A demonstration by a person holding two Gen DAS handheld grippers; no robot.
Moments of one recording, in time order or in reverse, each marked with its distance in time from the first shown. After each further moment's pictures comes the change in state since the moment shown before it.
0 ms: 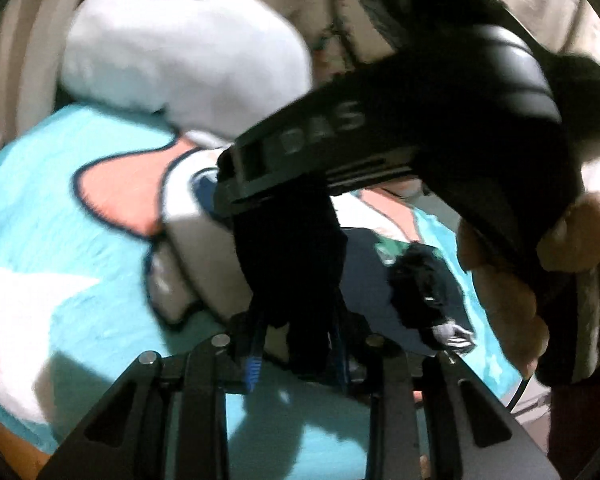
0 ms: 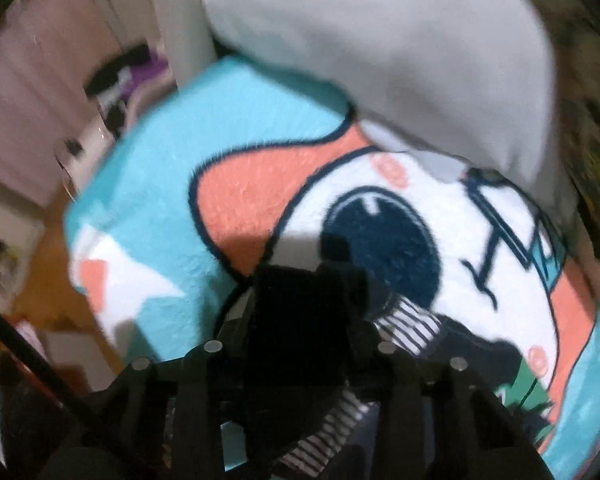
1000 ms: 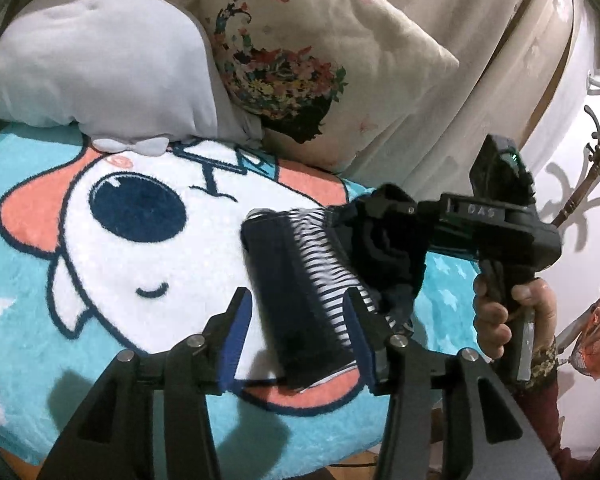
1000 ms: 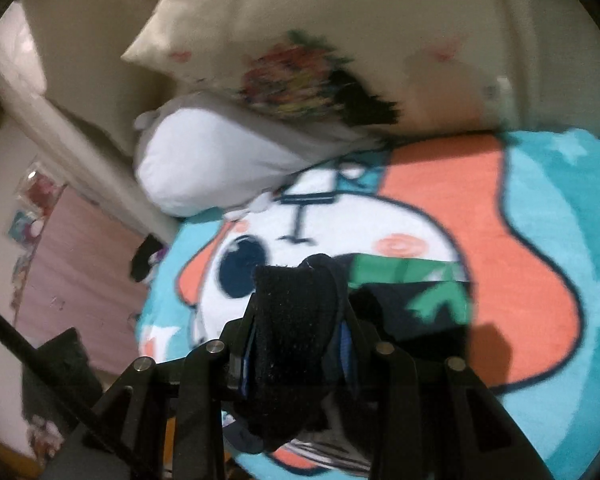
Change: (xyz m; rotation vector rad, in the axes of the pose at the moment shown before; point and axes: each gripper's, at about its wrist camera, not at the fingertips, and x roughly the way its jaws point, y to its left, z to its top) left arm 0.014 -0.061 0.009 0.069 0.090 -0.123; right arm -0.093 -0.189 -0.144 0.533 -0.385 0.206
